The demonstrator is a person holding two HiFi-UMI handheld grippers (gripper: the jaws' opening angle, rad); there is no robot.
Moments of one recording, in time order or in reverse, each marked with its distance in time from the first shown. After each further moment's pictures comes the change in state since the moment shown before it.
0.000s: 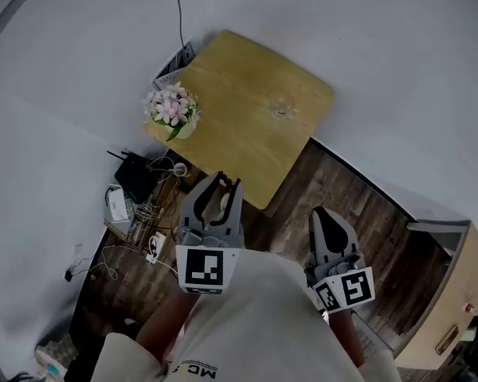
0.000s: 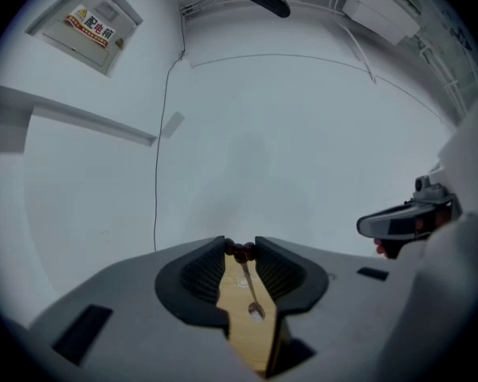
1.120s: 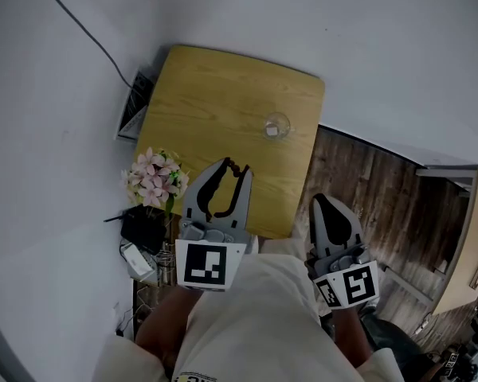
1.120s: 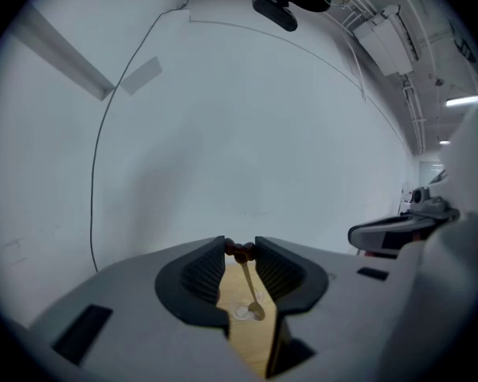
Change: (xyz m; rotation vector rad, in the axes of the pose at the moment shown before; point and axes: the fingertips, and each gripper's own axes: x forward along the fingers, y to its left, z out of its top) left arm 0.209 0.079 0.017 -0.038 0.052 -0.347; right arm 0.180 -0.051 0.026 0.055 -0.005 -0.283
